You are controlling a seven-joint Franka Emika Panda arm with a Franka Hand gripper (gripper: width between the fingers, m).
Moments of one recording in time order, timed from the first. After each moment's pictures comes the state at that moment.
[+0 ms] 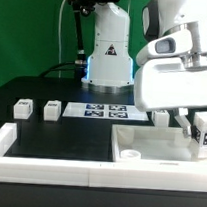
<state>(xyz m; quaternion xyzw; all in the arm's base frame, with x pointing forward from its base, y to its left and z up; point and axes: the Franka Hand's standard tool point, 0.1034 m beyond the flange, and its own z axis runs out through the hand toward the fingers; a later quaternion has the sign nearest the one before) 0.610 0.118 0.061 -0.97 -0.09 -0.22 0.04</state>
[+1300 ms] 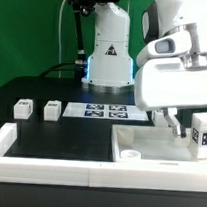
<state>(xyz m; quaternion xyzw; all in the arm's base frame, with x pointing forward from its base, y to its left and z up) 0.609 0.120 0.077 -0.97 -0.09 -0.24 0.04</state>
